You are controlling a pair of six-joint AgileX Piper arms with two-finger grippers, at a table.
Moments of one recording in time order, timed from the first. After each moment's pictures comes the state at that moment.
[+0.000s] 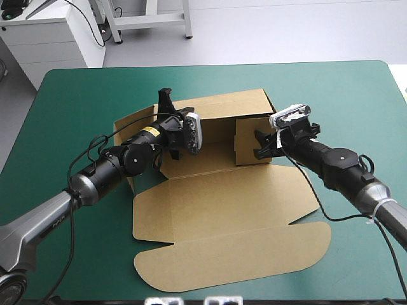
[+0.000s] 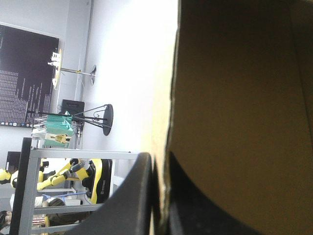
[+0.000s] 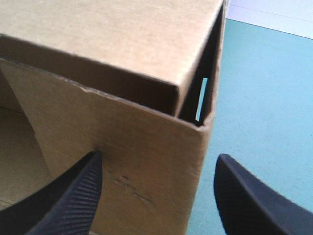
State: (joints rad) left arm -0.57 1.50 -1.07 -0.58 -0.06 1.82; right arm 0.28 1.41 -0.87 1.48 0.14 -1.55
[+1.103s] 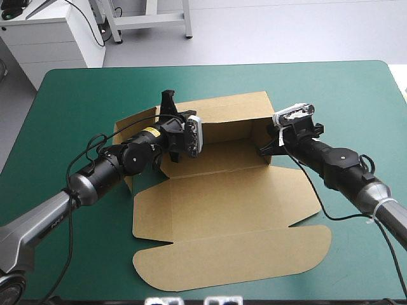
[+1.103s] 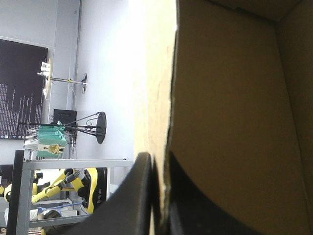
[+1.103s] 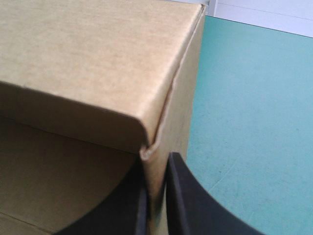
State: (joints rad) left arm -0.57 1.49 -1.08 -0.57 0.00 1.85; right arm 0.28 1.41 -0.87 1.49 0.12 -1.54
